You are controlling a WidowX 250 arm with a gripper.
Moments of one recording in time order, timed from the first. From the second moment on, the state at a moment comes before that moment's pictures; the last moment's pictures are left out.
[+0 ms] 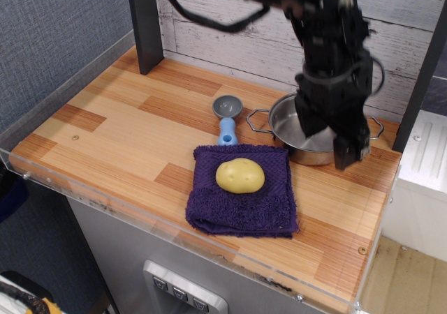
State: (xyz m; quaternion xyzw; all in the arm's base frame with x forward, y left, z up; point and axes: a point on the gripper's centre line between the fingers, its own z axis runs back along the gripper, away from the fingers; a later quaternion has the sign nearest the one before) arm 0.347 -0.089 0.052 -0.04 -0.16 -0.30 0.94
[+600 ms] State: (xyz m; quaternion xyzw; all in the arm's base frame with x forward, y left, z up) arm 0.328 -0.041 0.163 -0.03 -0.22 -0.22 0.95
